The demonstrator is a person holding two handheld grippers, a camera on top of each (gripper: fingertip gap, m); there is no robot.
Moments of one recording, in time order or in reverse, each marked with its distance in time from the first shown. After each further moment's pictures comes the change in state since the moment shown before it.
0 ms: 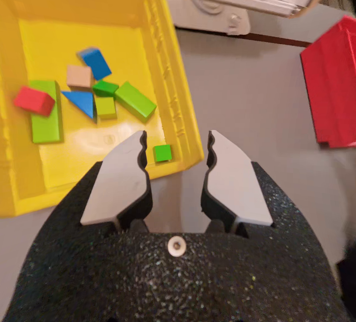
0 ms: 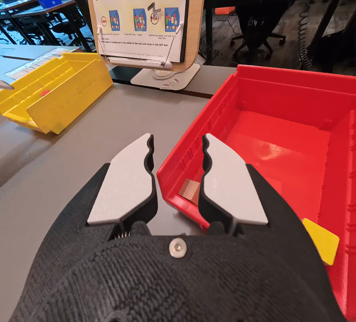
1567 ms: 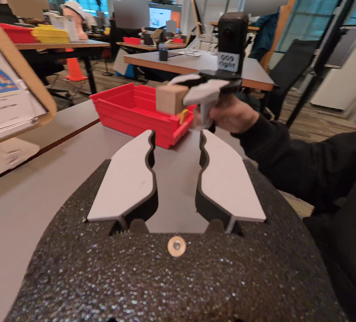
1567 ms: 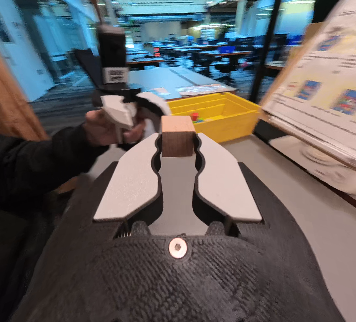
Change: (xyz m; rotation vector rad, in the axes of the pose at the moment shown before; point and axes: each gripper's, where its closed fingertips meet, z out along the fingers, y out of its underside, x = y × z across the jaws) left arm 0.254 0.055 -0.062 0.482 0.881 0.595; right arm -0.212 -0.028 -0.003 0.212 -0.760 -0.250
